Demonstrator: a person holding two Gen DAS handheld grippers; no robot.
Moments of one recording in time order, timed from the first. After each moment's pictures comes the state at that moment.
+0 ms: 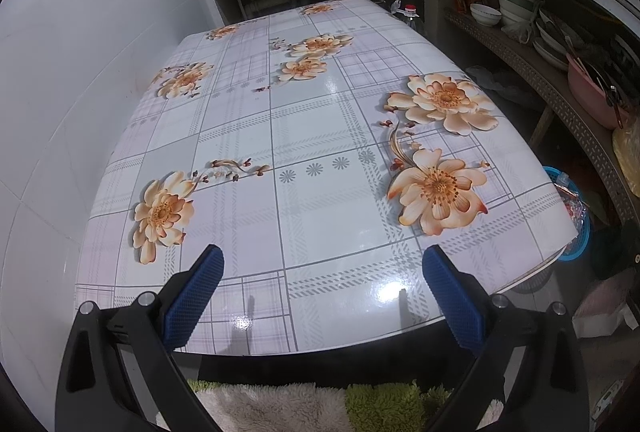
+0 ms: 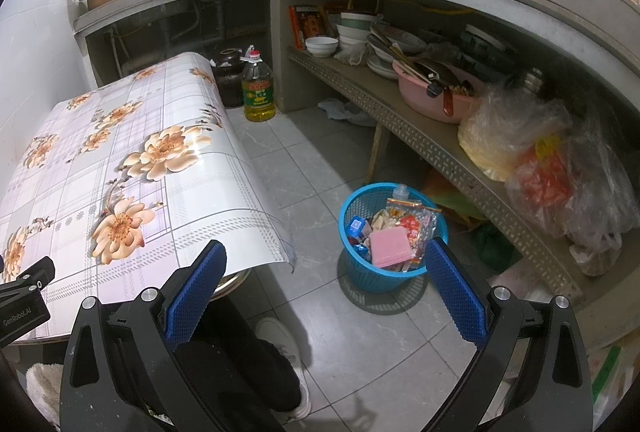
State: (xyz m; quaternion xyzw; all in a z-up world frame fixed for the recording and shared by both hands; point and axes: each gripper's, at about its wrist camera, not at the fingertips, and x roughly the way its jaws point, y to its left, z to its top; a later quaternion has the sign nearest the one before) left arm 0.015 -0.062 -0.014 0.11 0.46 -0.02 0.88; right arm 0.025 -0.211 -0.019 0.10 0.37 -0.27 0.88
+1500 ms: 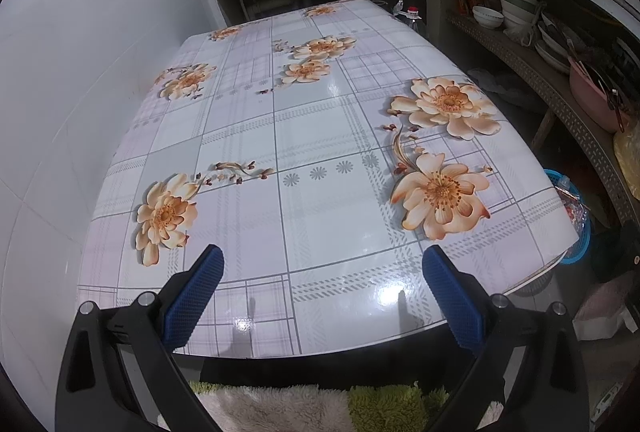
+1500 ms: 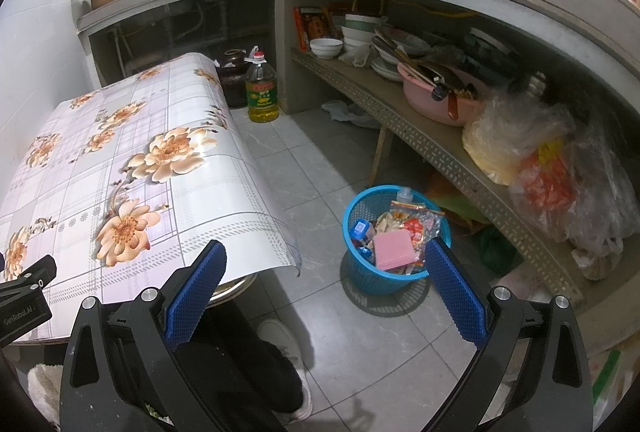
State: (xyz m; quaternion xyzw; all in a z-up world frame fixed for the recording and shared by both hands) left arm 0.019 -0.058 -0.011 0.11 0.46 -0.02 0.88; right arm 0.031 -0.205 -0.016 0.09 0.37 -0.27 0.88
